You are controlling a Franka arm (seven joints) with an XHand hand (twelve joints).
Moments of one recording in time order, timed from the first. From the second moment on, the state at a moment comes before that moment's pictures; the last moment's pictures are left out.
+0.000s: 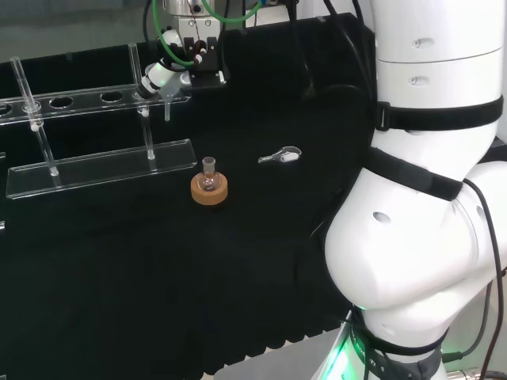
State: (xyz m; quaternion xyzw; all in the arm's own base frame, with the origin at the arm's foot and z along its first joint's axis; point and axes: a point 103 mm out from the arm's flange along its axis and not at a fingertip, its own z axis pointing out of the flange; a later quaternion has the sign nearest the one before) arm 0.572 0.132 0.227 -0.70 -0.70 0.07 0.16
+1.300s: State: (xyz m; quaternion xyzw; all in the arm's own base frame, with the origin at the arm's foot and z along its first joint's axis) arm 0.566 0.132 0.243 -0.71 -0.70 -0.02 0.10
